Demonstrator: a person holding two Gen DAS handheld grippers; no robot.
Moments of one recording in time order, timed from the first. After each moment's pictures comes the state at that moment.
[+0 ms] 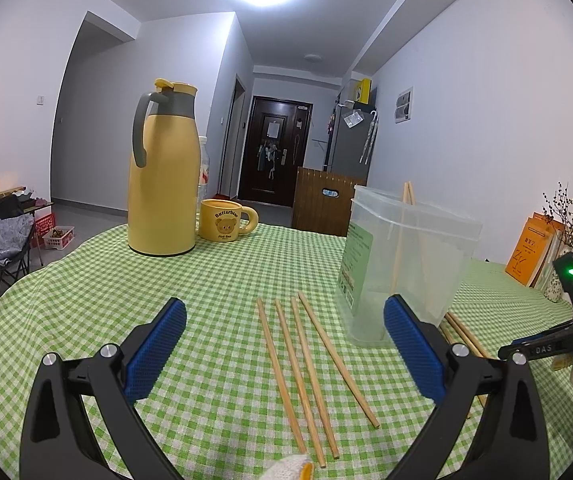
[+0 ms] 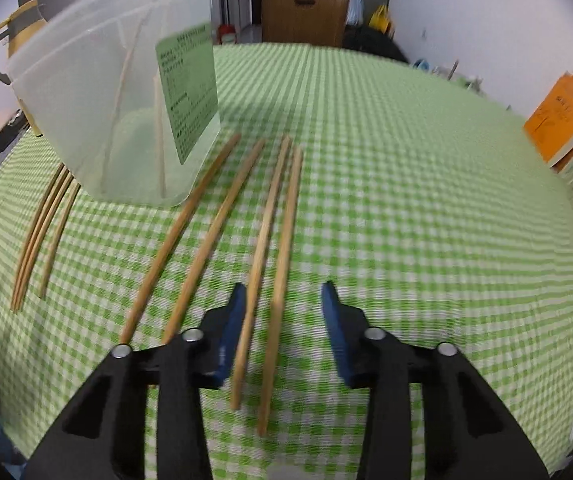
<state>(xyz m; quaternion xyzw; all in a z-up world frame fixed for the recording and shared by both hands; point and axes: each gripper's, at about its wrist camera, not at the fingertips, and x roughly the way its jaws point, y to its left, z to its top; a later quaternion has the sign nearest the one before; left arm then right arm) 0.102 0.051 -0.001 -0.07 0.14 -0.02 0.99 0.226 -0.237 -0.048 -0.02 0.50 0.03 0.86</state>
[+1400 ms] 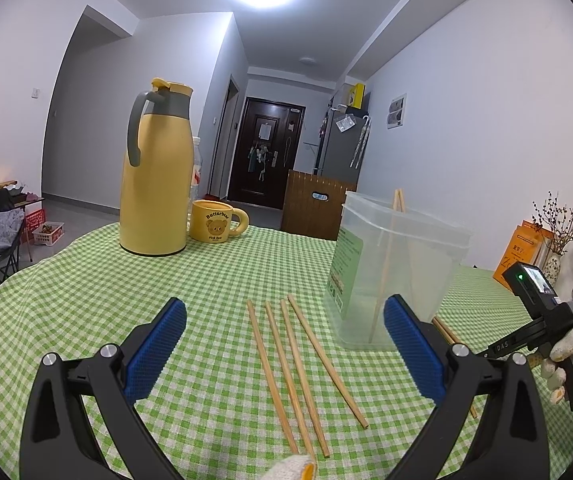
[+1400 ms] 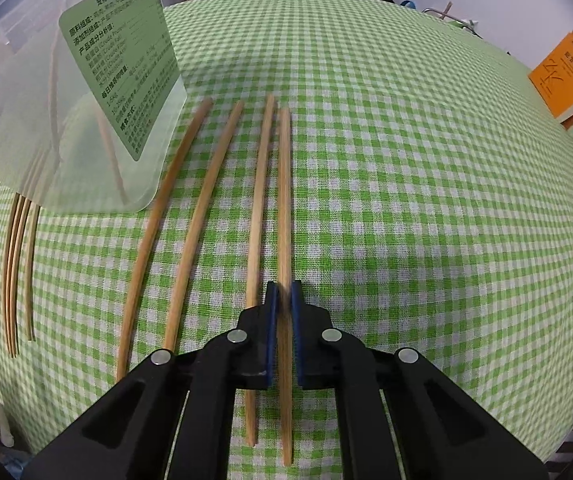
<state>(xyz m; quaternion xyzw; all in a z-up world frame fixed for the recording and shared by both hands) 0.097 0.052 0.001 -0.08 0.13 -0.04 0.99 0.281 -0.237 -0.084 0.03 0.57 -0.01 0.82</state>
